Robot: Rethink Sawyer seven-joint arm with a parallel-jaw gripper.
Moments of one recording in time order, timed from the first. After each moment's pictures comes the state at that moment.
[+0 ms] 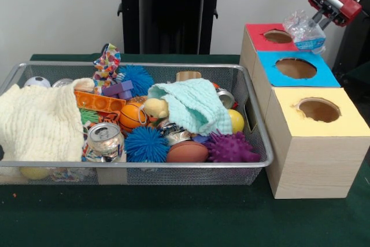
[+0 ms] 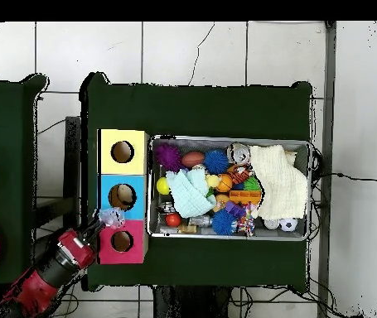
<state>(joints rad) 1.34 0.50 -1.39 1.58 0.67 0.43 2.78</state>
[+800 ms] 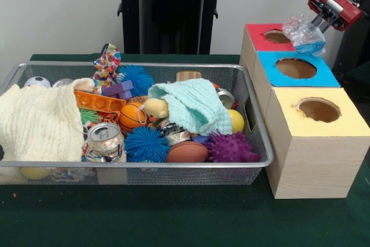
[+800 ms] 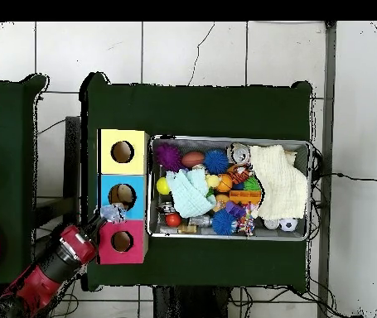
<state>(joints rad) 1.32 0.54 -1.42 1.56 0.66 0.43 2.78</state>
